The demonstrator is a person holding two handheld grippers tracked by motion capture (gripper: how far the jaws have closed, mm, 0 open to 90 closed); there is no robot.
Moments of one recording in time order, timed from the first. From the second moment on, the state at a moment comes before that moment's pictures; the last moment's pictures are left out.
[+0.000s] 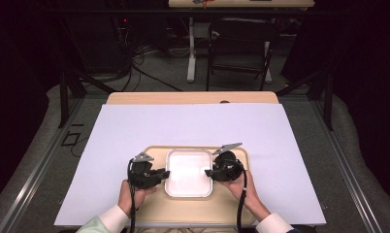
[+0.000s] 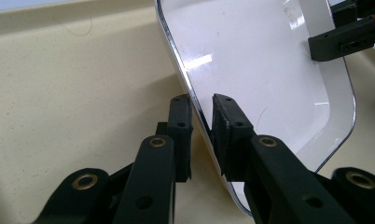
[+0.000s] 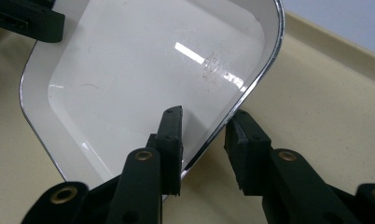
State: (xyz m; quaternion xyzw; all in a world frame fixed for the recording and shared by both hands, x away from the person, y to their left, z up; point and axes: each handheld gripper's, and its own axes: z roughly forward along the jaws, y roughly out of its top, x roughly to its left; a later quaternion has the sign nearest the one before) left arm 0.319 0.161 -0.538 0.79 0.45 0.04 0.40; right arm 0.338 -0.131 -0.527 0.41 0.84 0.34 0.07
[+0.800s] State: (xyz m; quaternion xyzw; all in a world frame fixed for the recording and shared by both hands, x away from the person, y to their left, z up) left arm 0.324 0.156 -0.545 0.80 0.46 0.03 0.38; right arm 0.345 -0.129 -0.535 0.42 0.85 0.31 0.09
